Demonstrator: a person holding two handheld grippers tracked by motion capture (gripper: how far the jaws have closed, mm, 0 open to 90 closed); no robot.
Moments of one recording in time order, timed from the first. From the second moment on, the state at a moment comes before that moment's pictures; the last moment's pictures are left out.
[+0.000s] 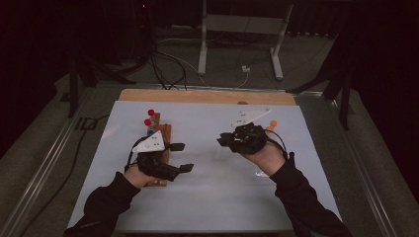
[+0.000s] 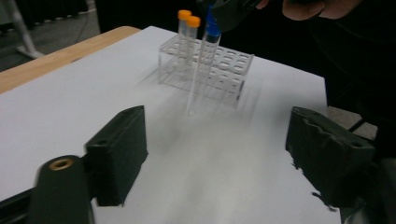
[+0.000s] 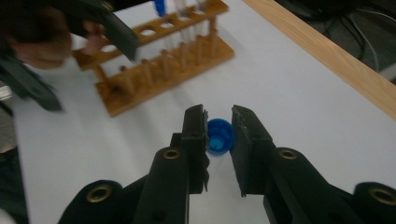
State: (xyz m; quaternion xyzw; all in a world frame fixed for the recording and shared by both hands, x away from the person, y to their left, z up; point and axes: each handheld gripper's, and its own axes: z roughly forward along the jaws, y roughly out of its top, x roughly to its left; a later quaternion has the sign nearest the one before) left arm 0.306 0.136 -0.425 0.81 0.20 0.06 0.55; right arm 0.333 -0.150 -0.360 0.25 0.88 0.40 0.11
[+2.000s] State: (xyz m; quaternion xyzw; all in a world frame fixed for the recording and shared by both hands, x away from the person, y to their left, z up) left arm 0.310 0.160 -0.377 0.81 0.21 0.14 0.54; right arm 0.293 -0.178 -0.360 0.24 0.80 0.54 0.13
